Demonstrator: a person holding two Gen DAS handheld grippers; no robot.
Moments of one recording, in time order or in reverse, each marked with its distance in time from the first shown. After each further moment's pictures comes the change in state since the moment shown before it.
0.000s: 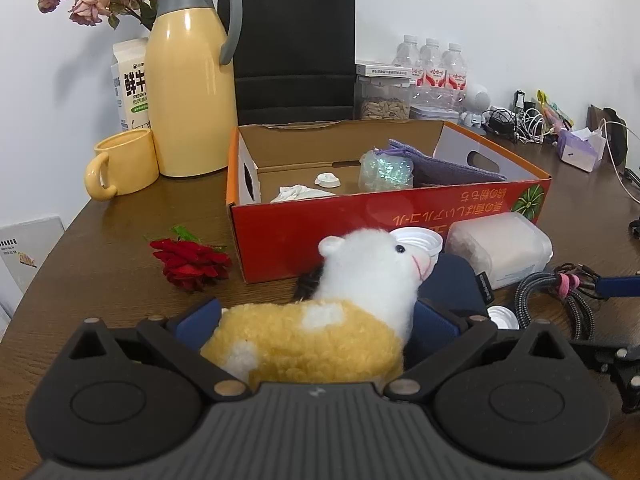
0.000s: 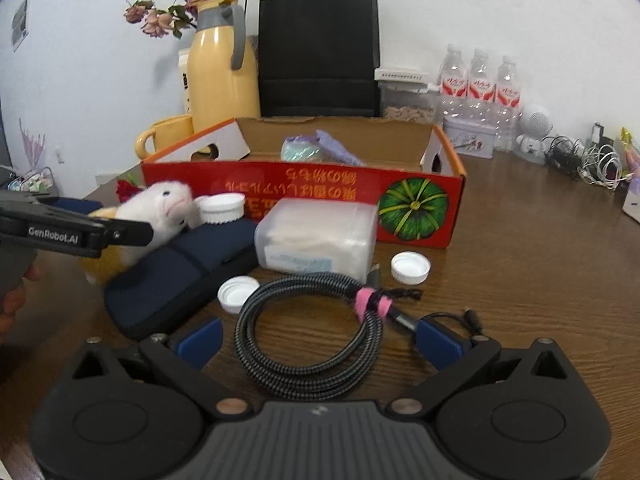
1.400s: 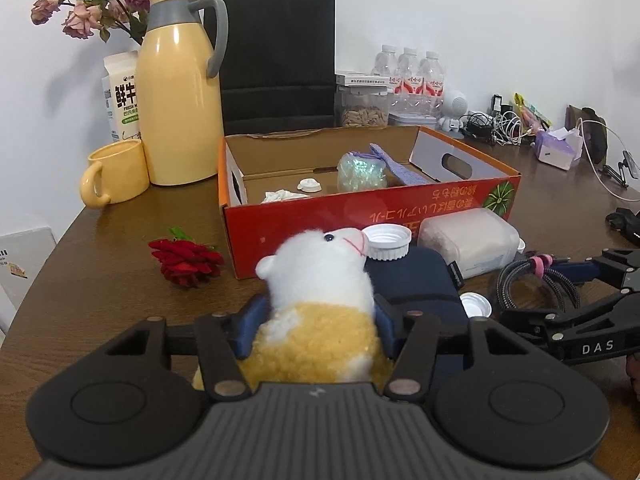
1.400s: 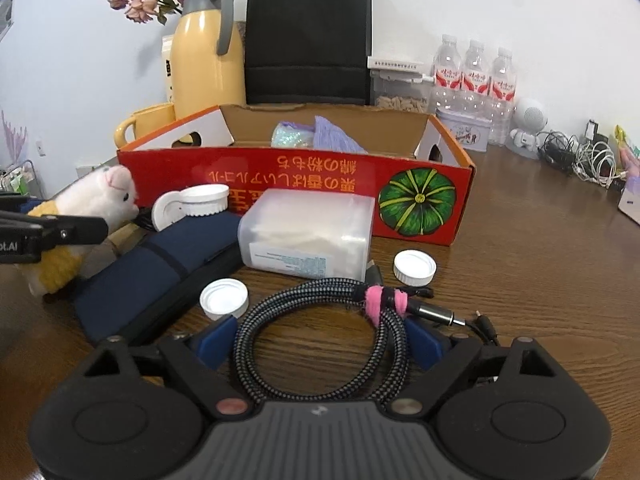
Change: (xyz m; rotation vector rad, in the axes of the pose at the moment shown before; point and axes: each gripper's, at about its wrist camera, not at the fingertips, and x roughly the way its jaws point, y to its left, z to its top) left arm -0.022 -0.003 -0.008 0.032 -0.031 -0.050; right arm 0.024 0.010 0.004 0.001 0.009 -0.069
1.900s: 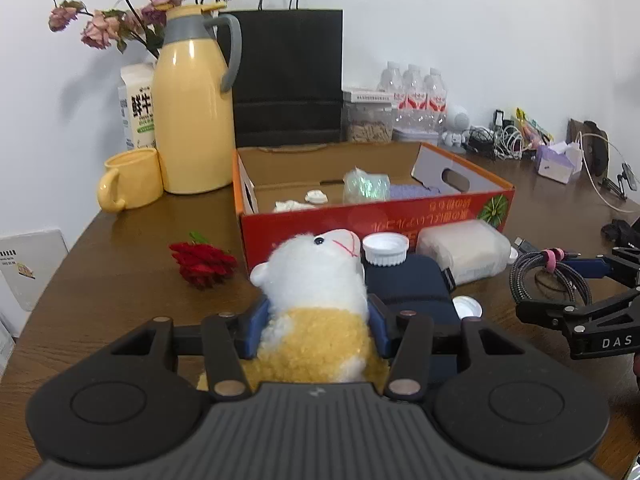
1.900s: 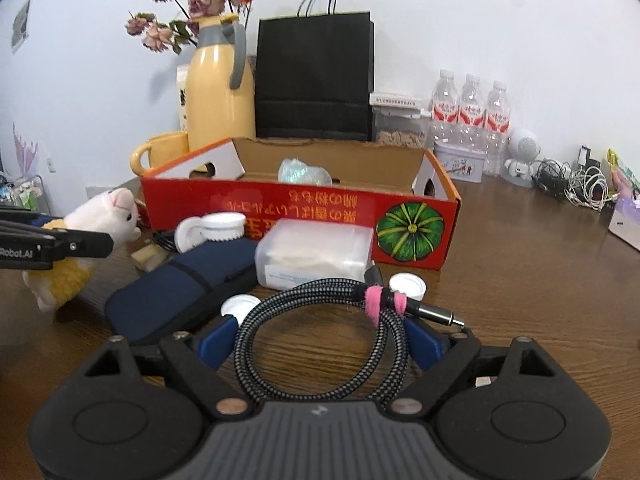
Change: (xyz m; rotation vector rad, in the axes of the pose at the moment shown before) left arm -0.027 0.000 -0.002 -0.020 -0.047 0.018; right arm -0.035 0.001 -0.005 -0.013 -0.100 0.013
